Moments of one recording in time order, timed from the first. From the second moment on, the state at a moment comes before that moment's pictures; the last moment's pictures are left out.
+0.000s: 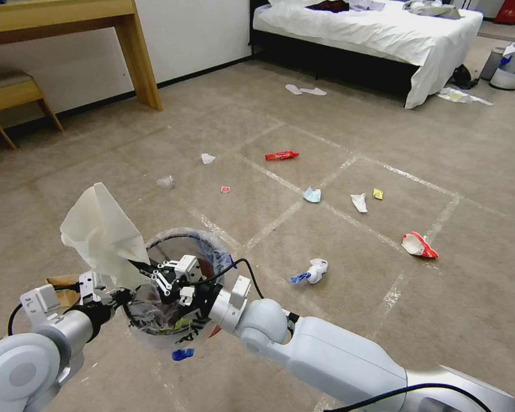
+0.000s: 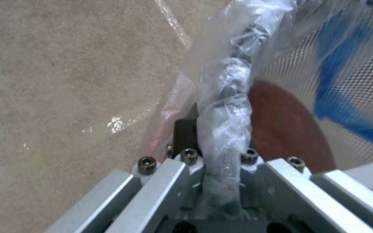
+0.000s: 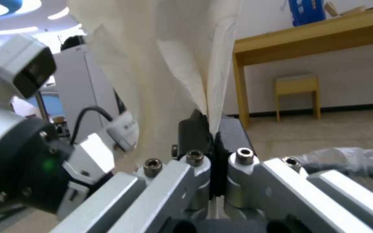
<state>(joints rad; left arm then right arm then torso) 1.55 -1.04 -0.86 -2.27 -1.32 0.73 -0.44 -0.58 1.24 -0.65 1.67 0.71 0.25 -0.12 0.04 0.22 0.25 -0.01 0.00</state>
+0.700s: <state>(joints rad) 1.54 -1.04 -0.86 -2.24 -1.32 0.72 -0.43 -0.59 1.17 -0.63 1.65 0.69 0.27 -0.15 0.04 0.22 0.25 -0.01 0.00</state>
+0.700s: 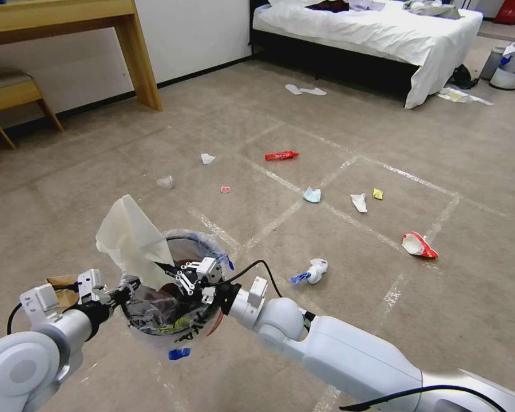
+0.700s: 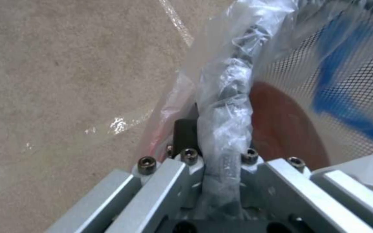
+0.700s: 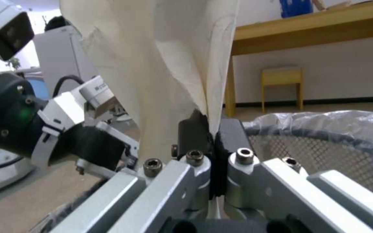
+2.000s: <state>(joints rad) 1.53 -1.04 -0.86 -2.23 -1.32 0.72 -0.44 -0.60 1.08 -0.64 1.71 0.68 0.26 -0.14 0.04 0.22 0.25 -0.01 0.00</state>
